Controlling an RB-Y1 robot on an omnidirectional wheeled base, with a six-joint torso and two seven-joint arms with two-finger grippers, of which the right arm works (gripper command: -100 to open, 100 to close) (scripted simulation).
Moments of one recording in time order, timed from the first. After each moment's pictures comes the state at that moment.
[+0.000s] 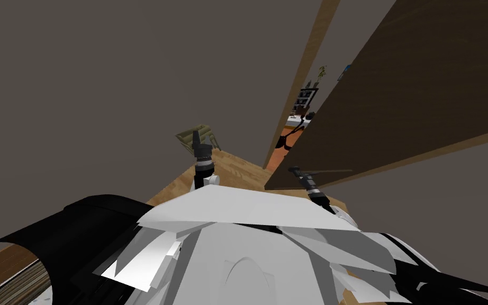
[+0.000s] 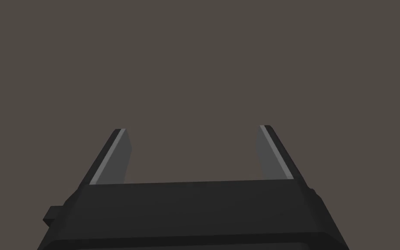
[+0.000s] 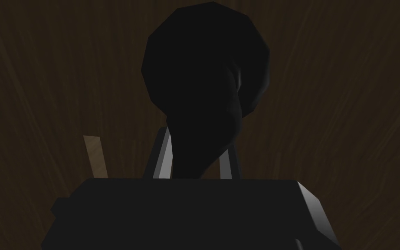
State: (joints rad) arm -0.05 -0.59 0.17 -0.45 -0.01 -1.17 -0.49
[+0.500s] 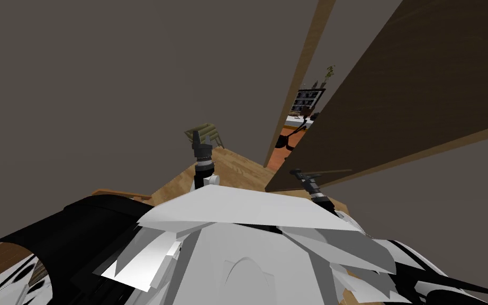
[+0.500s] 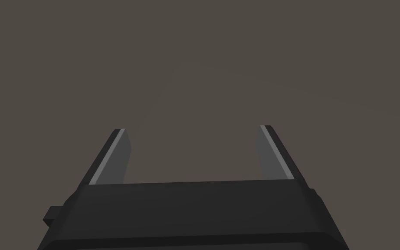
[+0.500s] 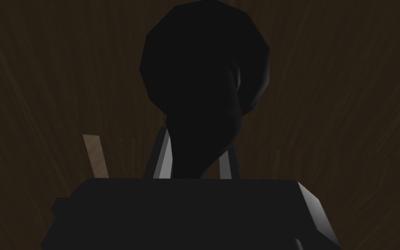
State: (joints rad) arm 0.00 -0.61 0.18 -0.46 -0.01 -1.22 -0.50
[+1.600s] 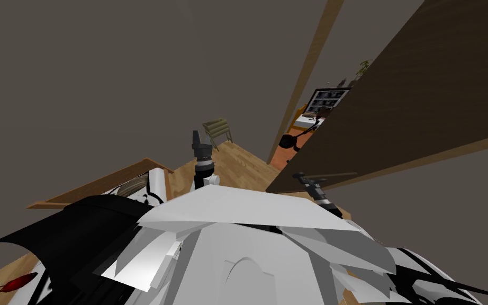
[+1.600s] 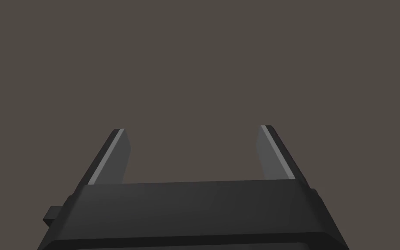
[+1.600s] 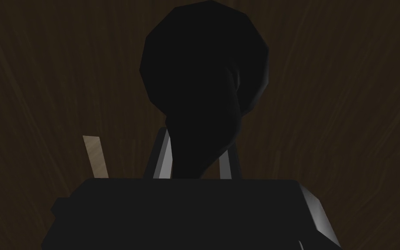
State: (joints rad) arm 0.05 -0.63 0.19 -0.42 -0.02 -1.31 -0.51
